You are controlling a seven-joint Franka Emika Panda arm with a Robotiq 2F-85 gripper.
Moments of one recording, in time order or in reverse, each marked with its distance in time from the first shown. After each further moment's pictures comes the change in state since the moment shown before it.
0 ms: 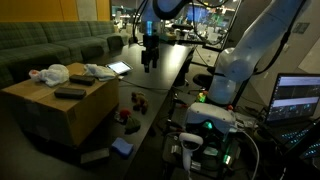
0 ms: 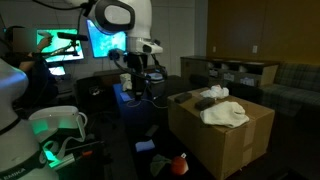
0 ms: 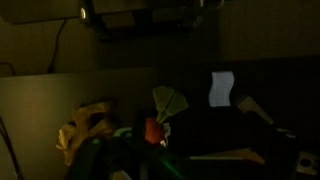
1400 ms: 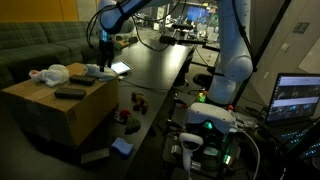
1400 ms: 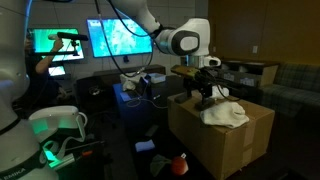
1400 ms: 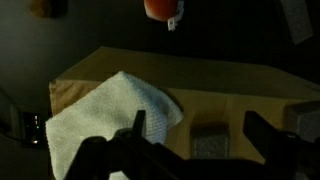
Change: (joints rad) arm -0.023 0.759 -0.045 0.693 -0.027 0.267 -0.301
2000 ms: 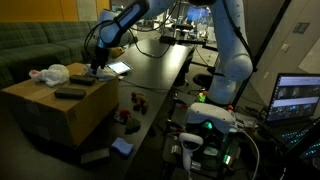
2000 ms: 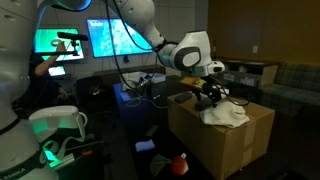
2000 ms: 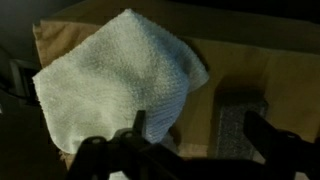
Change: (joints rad) arm -0.003 0.112 0.004 0.012 -0.028 0.304 -0.006
